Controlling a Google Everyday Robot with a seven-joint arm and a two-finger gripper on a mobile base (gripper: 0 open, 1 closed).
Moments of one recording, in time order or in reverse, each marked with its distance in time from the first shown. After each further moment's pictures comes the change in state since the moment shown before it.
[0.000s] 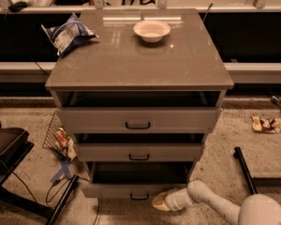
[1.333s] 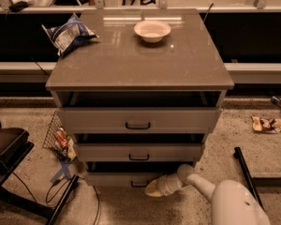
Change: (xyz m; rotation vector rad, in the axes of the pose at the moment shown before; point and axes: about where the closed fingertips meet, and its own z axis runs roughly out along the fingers) arm -0.036 -0.063 0.031 -0.039 -0.003 -0.095
